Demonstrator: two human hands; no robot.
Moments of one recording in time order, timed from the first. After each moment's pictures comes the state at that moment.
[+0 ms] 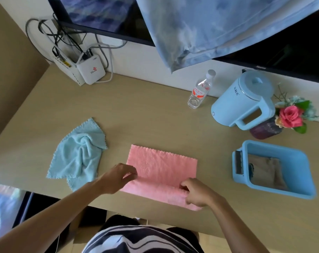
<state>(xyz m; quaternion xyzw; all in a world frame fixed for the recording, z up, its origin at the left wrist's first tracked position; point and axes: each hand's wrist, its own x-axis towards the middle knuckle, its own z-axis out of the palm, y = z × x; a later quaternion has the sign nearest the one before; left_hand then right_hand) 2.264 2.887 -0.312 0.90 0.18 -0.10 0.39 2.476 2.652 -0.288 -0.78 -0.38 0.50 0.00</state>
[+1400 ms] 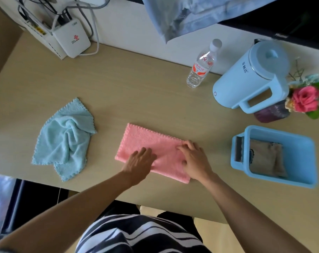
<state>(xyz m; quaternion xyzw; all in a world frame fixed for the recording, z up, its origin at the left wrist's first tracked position) 2.325 2.812 -0.382 0.97 0.15 -0.10 0.18 2.518 2.654 -0.357 -0.84 -0.49 0.24 0.01</state>
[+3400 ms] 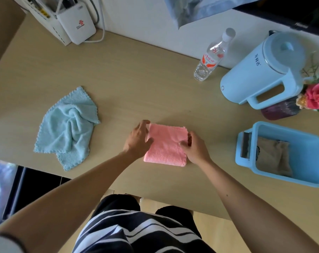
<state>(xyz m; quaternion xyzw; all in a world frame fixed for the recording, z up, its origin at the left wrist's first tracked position) 2.355 2.850 -0.366 0.84 0.38 -0.01 0.39 2.517 2.685 -0.355 -0.88 -0.26 0.33 0.23</state>
